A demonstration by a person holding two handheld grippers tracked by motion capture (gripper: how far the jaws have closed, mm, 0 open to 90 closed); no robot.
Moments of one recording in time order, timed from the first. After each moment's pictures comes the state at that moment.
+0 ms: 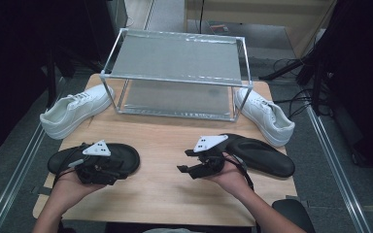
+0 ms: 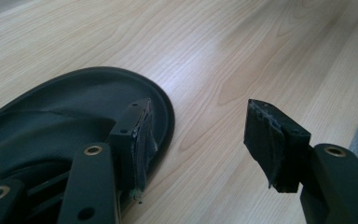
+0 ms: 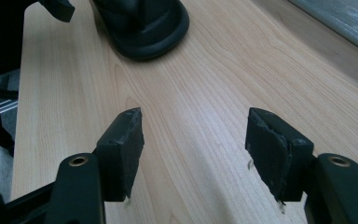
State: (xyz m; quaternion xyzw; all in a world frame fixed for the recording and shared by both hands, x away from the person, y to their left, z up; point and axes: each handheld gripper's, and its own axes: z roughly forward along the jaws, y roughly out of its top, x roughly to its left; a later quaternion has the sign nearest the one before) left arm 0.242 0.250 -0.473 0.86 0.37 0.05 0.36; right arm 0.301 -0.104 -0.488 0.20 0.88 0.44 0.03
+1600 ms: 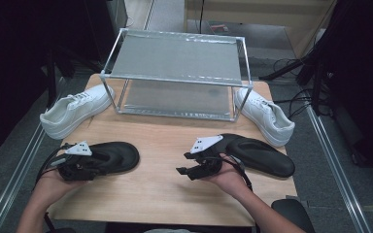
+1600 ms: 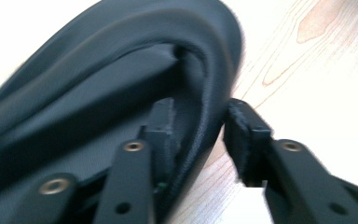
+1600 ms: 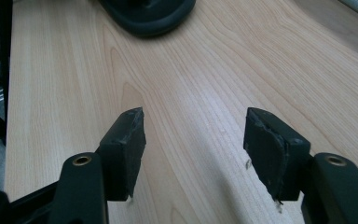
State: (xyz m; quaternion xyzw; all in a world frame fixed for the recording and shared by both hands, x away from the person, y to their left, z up) left arm 0.256 0.310 -0.509 0.87 0.37 0.05 0.33; right arm 0.301 -0.098 -0.496 0.21 0.89 0.41 0.02
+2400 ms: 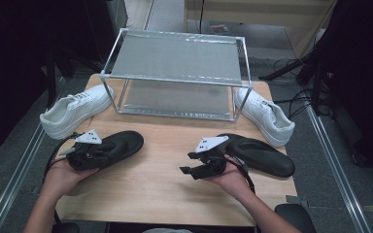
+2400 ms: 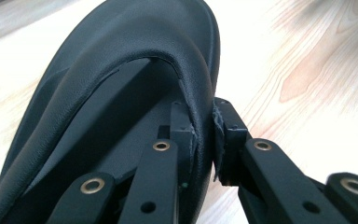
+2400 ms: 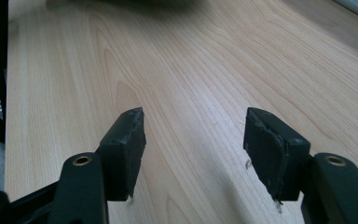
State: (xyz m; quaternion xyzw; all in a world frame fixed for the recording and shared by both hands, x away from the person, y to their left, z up) left arm 0.276 0.274 -0.475 0.86 0.39 0.07 0.33; right arm 0.301 -0.111 -0.497 0.23 0.88 0.42 0.02
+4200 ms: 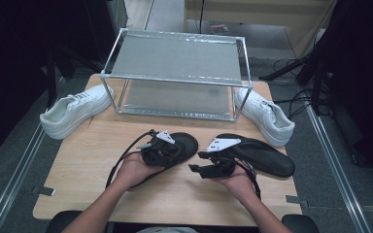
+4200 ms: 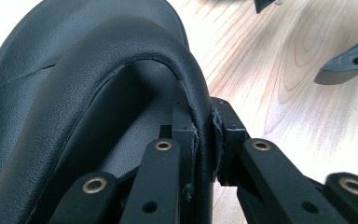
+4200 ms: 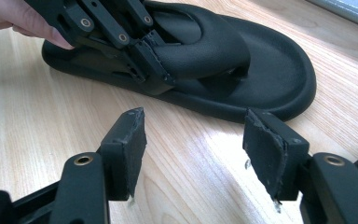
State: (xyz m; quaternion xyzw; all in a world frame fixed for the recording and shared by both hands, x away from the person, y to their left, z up) left arm 0.320 0.102 -0.505 0.89 0.32 -0.01 0.33; right arm 0.298 -0.136 -0.503 0.28 0.86 0.42 0.04
